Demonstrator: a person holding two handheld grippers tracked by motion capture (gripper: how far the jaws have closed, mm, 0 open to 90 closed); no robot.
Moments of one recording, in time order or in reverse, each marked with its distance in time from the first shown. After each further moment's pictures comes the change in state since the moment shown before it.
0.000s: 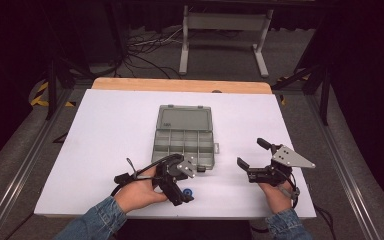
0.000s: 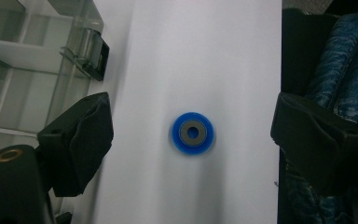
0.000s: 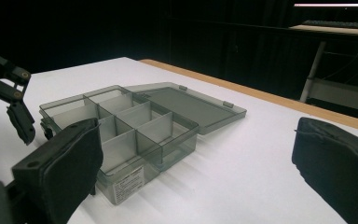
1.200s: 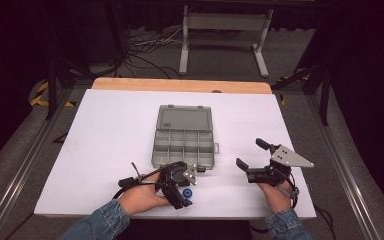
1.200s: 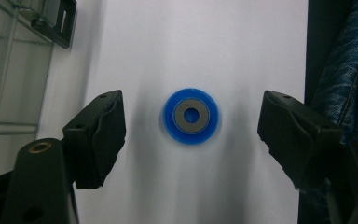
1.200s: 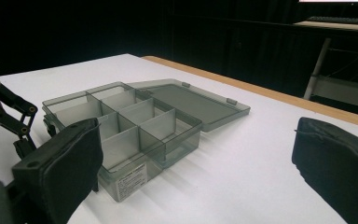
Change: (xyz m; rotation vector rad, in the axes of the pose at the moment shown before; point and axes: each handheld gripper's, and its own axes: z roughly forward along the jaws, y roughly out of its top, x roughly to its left) left arm -0.001 -0.006 0.026 0.113 -0.011 0.013; right arm 0.001 -0.001 0.002 0.014 0.012 0.003
